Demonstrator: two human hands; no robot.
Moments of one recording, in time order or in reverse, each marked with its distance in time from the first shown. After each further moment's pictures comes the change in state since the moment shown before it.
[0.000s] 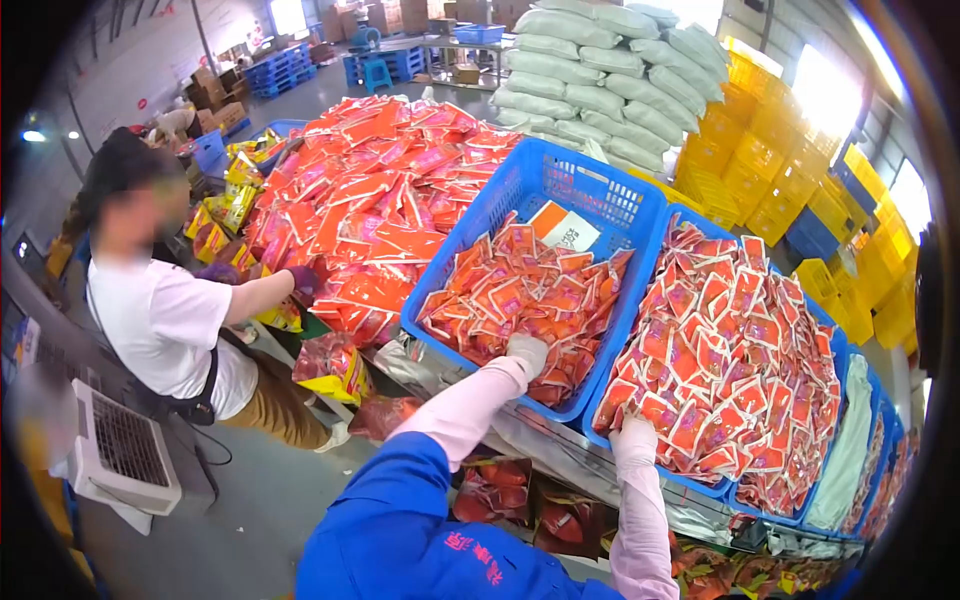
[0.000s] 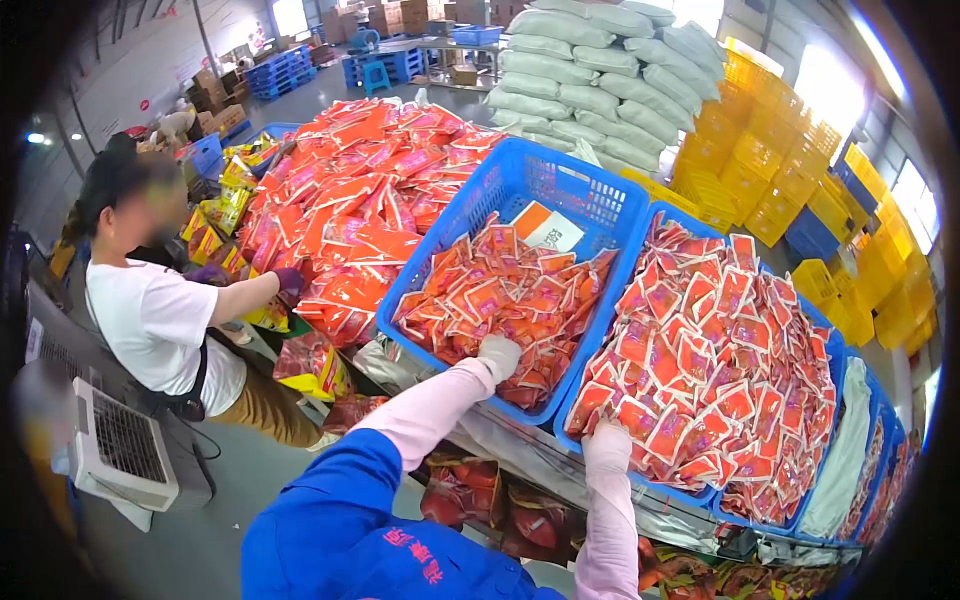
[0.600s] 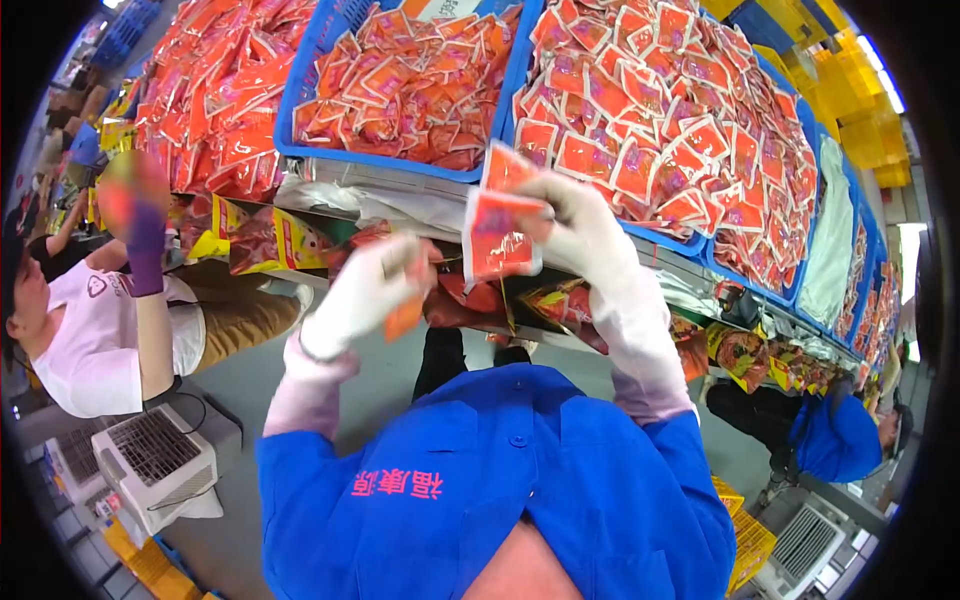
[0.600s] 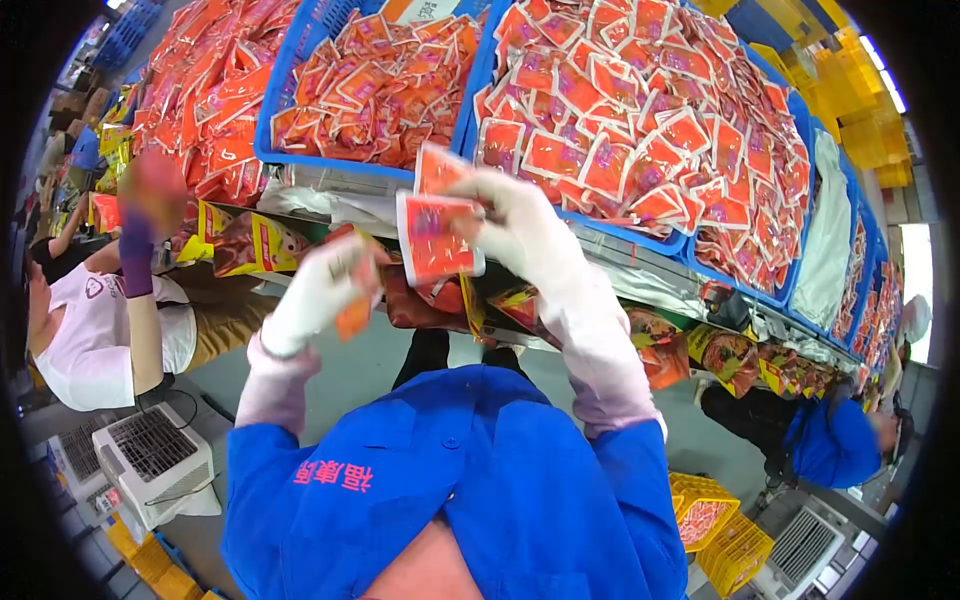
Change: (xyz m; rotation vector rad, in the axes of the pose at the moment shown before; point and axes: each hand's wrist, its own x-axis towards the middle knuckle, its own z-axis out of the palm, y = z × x) left_hand -0.329 0.014 -0.090 -1.308 -0.185 0.284; right_hand -0.083 -0.049 -0.157 1.304 -0.352 -0.308
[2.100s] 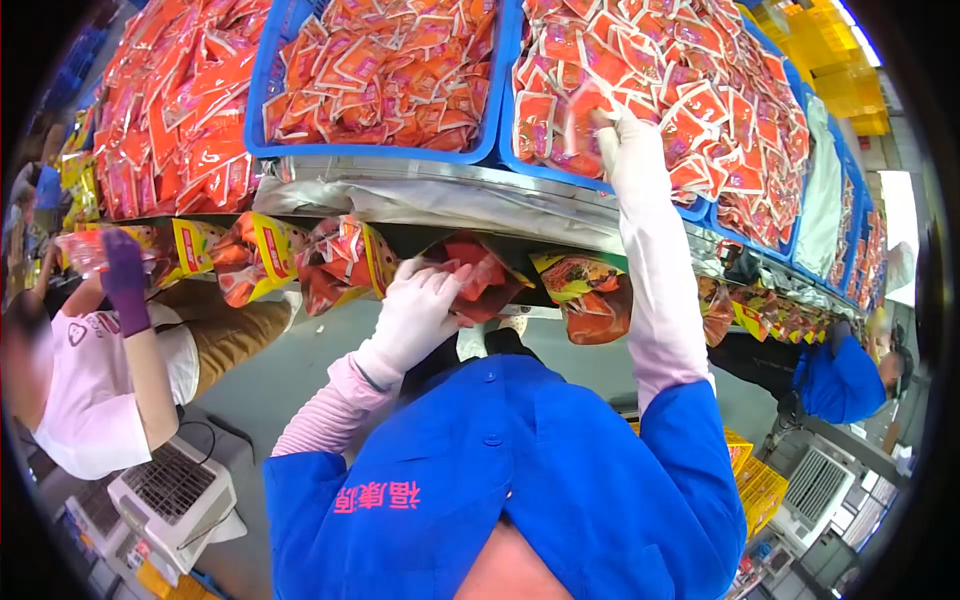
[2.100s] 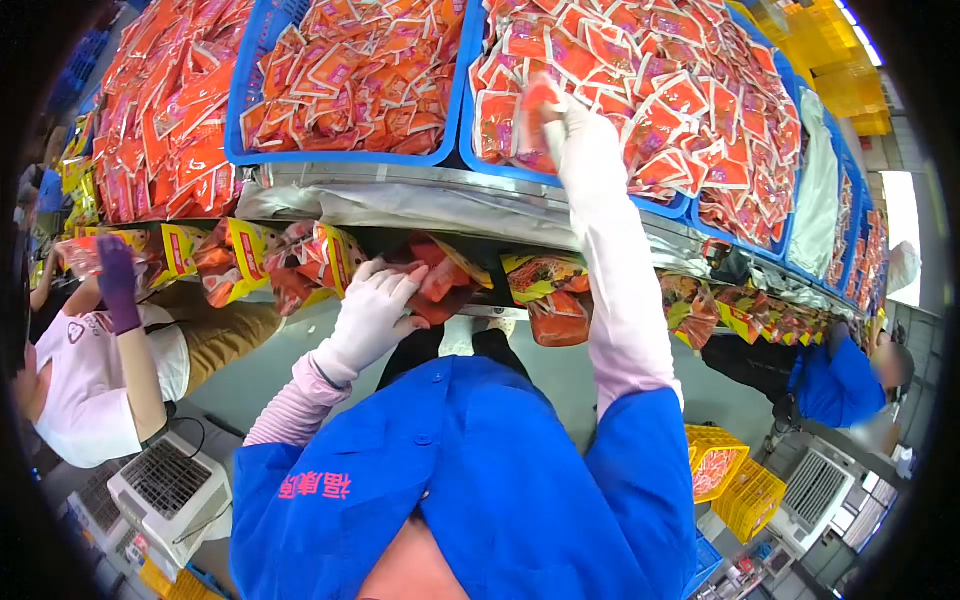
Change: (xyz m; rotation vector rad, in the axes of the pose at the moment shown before) left_hand 0.001 -0.076 0.029 0.918 0.109 0.487; right_hand 0.040 0.038 -0.041 -0.584 0.695 0.231
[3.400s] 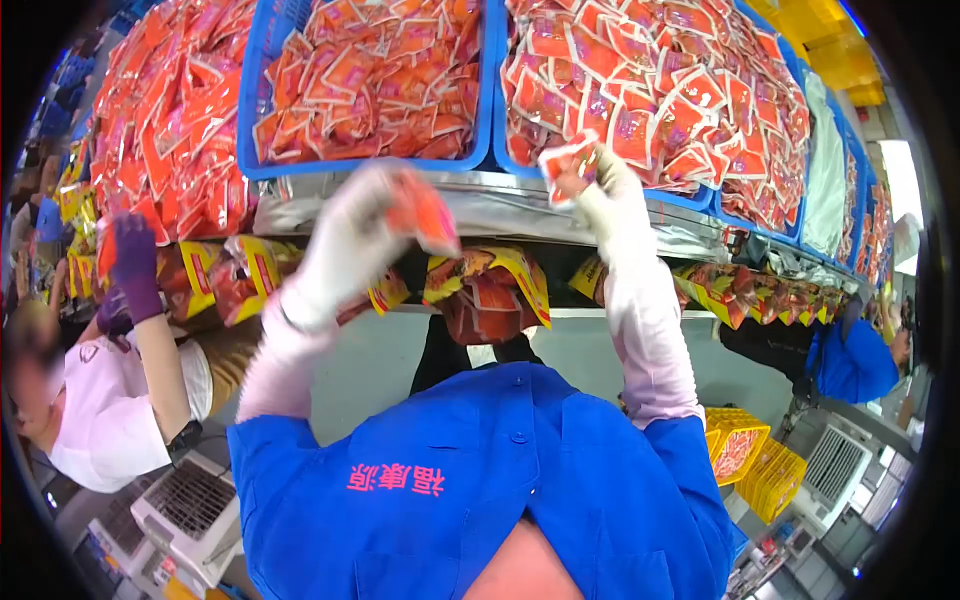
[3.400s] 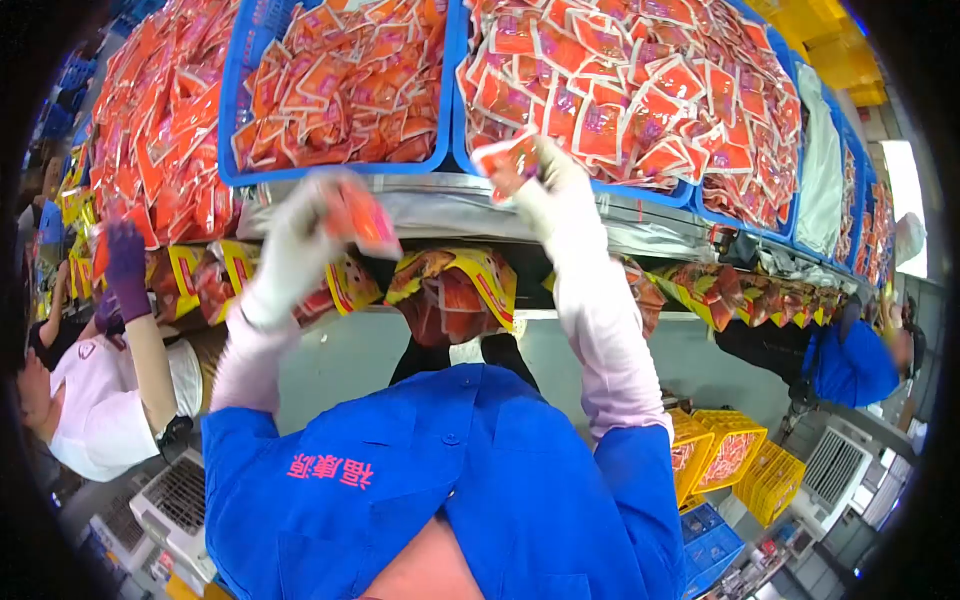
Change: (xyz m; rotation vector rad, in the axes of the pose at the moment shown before) left_hand 0.081 -0.050 -0.092 -0.855 0.106 -0.075; right_hand -0.058 -0.010 0.012 0.690 -0.164 0.174
